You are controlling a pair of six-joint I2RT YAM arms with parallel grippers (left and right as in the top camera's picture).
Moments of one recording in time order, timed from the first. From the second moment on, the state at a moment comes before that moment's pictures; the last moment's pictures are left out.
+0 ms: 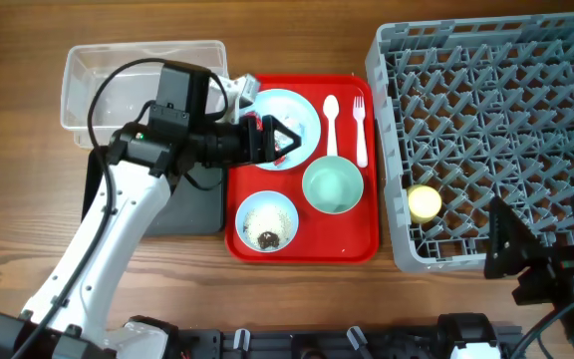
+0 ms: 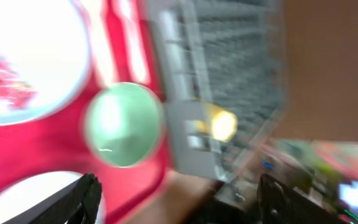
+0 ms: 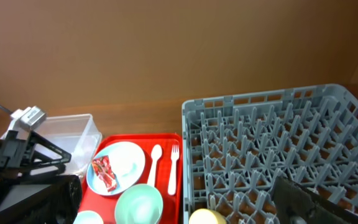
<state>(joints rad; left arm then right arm) -0.31 1.43 1.22 -0.73 0.66 -0.45 0.02 0.64 1.52 -1.19 -0.09 0.13</state>
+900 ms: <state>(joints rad) -0.87 1.51 1.07 -0.84 -0.04 -0.59 0.02 0.64 1.52 -1.25 -0.09 0.13</state>
